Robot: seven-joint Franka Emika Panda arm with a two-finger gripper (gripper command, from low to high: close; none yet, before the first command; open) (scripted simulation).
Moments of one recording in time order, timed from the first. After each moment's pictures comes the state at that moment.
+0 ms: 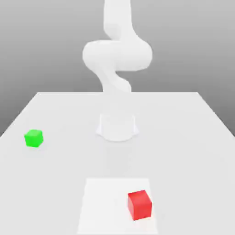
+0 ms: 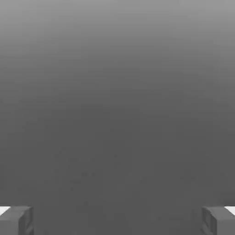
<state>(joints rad) 0.02 -0.71 0.00 -2.33 0.00 2.34 0.78</state>
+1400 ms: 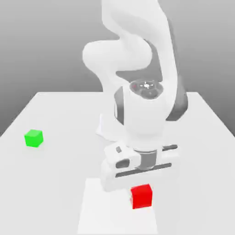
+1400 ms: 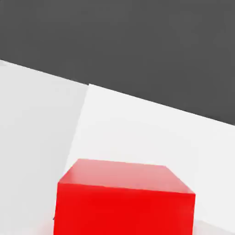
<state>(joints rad) 0.08 0.12 0.00 -2.62 -0.01 2.74 0.67</state>
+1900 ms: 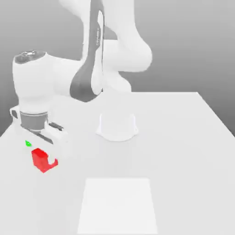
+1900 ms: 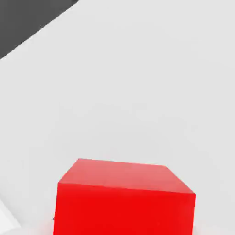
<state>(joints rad) -0.41 -0.06 -0.26 -2.76 -0.11 2.70 1.06</state>
